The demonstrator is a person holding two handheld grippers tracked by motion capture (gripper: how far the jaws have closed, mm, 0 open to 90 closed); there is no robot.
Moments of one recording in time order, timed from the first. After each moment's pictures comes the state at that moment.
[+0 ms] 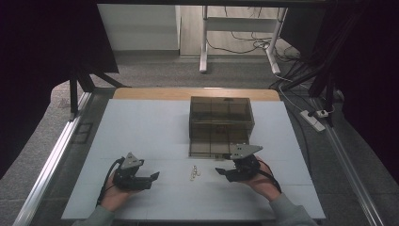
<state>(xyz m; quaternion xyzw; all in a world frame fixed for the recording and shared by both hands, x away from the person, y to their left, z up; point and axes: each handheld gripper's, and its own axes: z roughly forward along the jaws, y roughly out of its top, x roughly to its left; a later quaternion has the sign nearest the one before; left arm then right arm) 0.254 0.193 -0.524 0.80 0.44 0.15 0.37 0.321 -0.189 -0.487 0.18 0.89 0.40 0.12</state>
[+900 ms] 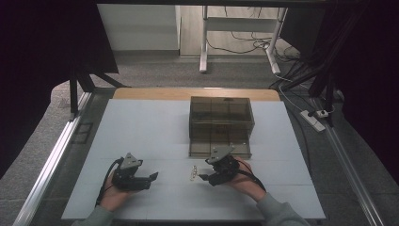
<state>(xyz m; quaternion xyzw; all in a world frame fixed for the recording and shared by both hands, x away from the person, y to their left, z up) 0.254 0.196 -0.527 0.80 0.45 0.15 0.37 0.323 -0.133 -0.505 0.14 0.92 0.35 0.08</state>
